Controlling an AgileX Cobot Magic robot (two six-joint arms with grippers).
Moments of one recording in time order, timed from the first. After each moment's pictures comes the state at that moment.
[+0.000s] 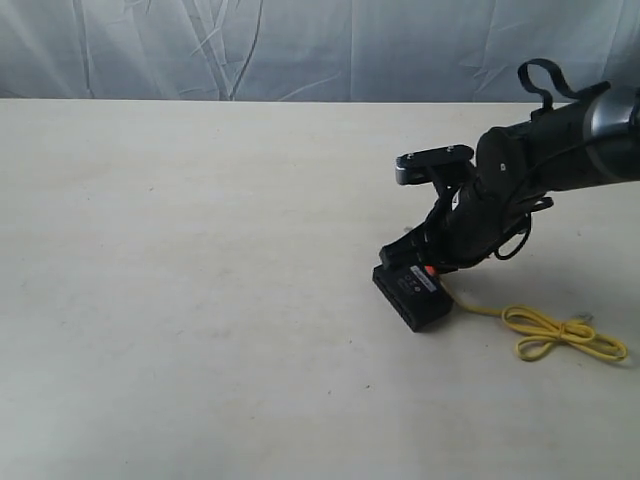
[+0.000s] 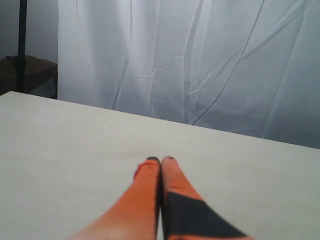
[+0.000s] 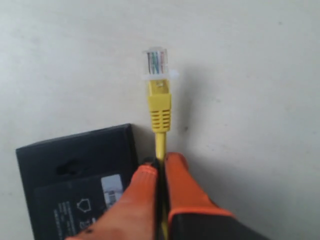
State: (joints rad) left arm 0.02 0.03 -0.02 -0.24 0.13 0.04; right arm 0.42 1.92 -1.01 0.05 0.43 0.02
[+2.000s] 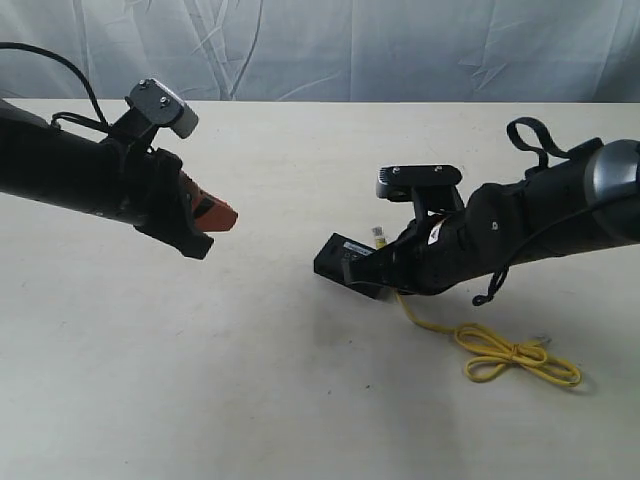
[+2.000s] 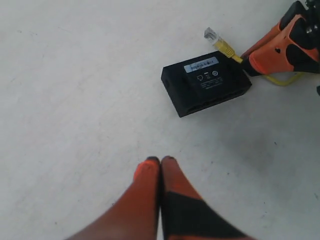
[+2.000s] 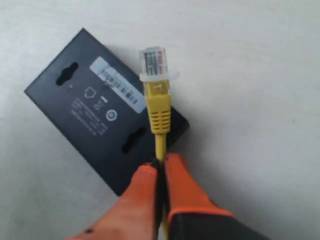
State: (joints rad) left arm -0.28 1.67 -0.87 -1.26 0.61 1.62; right arm 0.55 1.84 -0.81 0.28 0.08 0.01
